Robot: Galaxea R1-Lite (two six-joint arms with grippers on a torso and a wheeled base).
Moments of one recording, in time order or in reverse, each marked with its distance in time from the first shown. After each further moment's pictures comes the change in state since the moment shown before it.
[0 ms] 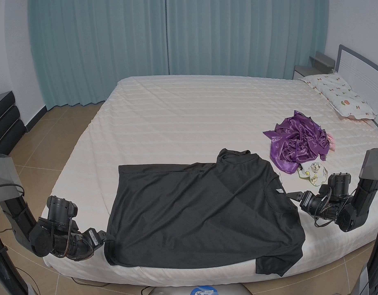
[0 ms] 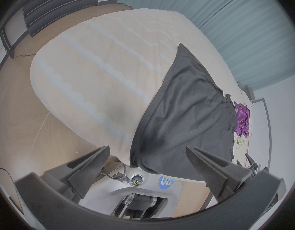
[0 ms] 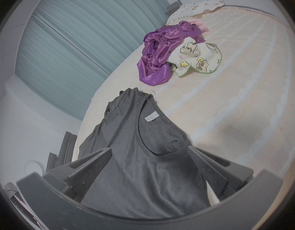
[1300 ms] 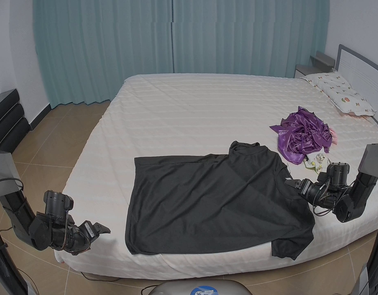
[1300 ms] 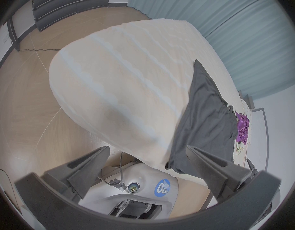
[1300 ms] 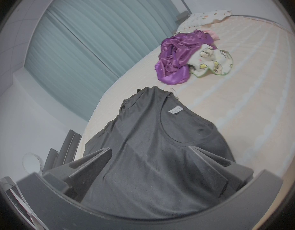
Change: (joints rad) left arm 0.060 0.020 -0.055 0.001 -0.010 -0.019; right arm -0.015 0.013 -0.157 0.064 0.002 -0.074
